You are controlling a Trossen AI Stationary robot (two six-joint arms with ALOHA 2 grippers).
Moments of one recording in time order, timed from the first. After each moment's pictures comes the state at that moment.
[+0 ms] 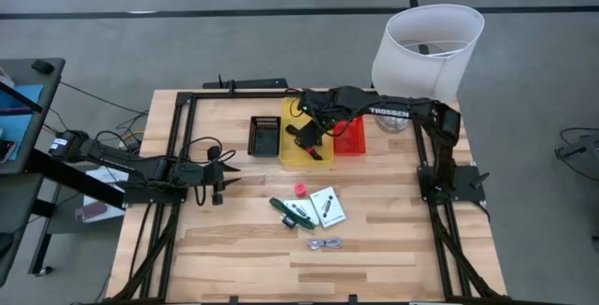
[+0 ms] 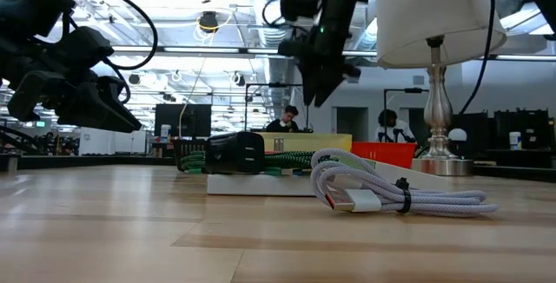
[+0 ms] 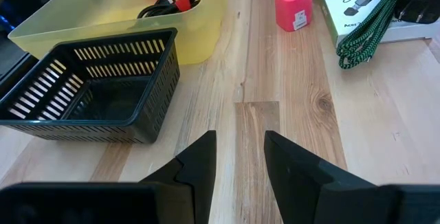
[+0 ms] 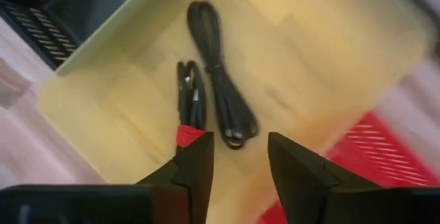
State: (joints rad) left arm -0.18 0.58 0.02 0.06 -0.38 0.03; right arm -0.28 1.93 1.69 -1.00 0.14 0.41
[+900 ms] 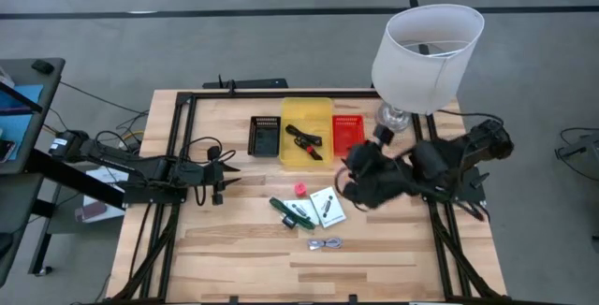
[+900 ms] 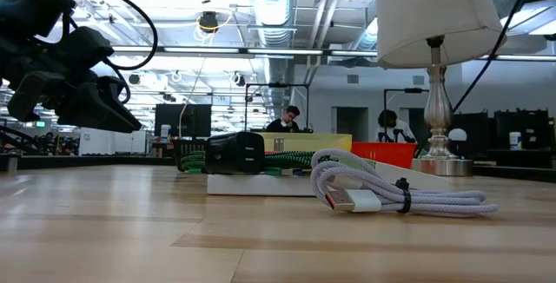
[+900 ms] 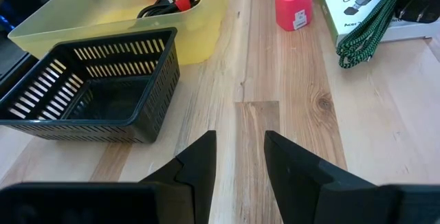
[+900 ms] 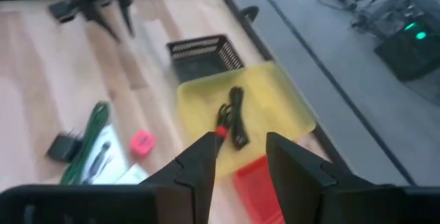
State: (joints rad) left arm -0.18 0.58 0.02 0.05 -0.38 0.03; right arm 0.45 1.57 1.81 -1.36 0.79 0.57
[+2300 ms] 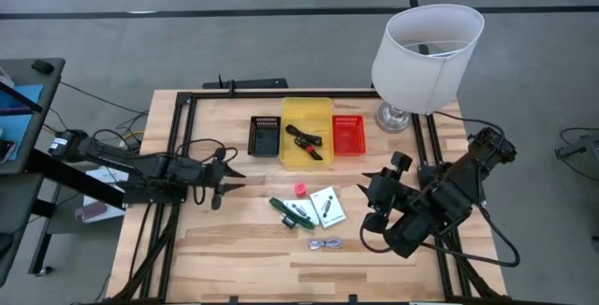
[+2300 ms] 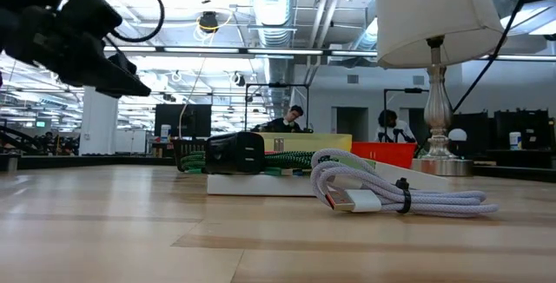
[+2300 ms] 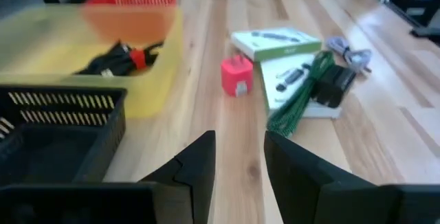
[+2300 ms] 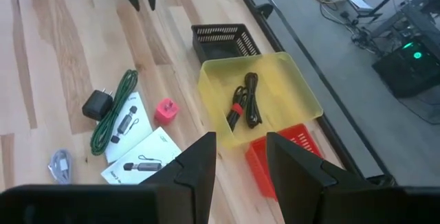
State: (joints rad) left arm -0.18 0.61 0.13 0.09 -0.19 -0.09; right arm 0.71 1.61 1.81 -1.57 0.89 0.84
